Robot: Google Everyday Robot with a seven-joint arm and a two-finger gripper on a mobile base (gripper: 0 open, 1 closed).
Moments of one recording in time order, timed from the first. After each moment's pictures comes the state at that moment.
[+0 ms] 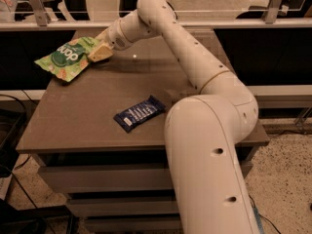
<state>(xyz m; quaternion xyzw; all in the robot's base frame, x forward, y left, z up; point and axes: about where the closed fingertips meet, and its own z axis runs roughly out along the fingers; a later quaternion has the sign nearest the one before) 0.792 0.190 0.848 -0.62 0.61 0.27 0.41</state>
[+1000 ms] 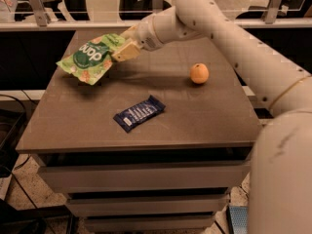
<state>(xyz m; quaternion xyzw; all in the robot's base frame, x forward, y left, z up) 0.730 0.097 0.897 -0.58 0.63 0.24 0.46</state>
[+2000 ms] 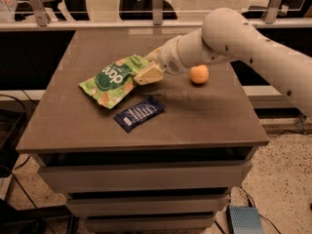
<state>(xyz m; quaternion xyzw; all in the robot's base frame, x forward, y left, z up) 0.656 0.024 0.861 -0.54 0.70 0.20 0.43</state>
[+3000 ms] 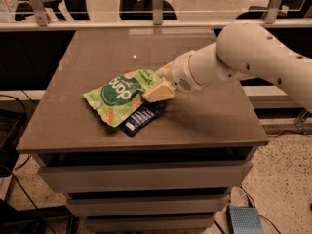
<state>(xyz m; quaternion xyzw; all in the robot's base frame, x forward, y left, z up) 0.589 -0.004 0.854 -0.52 0.73 0.18 0.40</state>
